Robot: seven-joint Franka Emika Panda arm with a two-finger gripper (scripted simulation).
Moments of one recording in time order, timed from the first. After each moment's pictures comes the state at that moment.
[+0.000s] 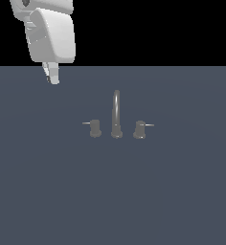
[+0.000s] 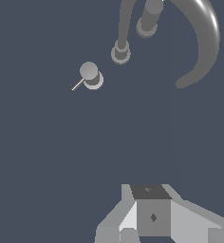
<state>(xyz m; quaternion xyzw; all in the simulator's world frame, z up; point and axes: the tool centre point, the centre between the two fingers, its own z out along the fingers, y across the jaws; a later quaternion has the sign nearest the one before) -0.088 0.146 0.261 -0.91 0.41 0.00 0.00</state>
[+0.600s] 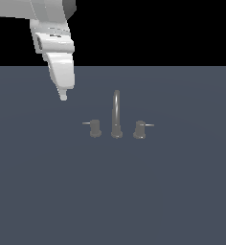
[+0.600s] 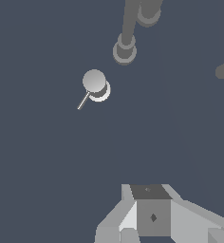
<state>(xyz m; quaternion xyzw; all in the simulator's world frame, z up) -0.034 0.151 0.205 -0.86 0.51 0.00 0.00</state>
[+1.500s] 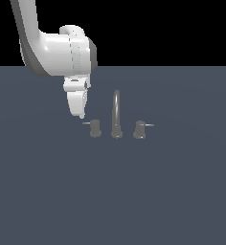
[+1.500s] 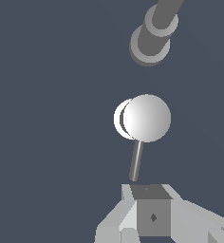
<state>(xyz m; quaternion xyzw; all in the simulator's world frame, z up) 0.066 0.127 0.102 -0.74 0.67 0.00 0.00</state>
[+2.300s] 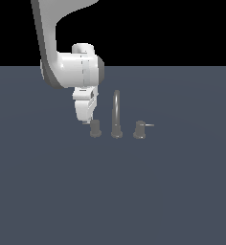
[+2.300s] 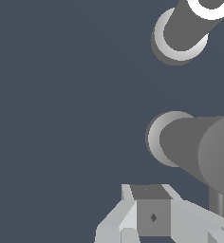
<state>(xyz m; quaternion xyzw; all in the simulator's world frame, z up) 0.104 0.105 0.063 -0.68 0.73 0.00 0.00</state>
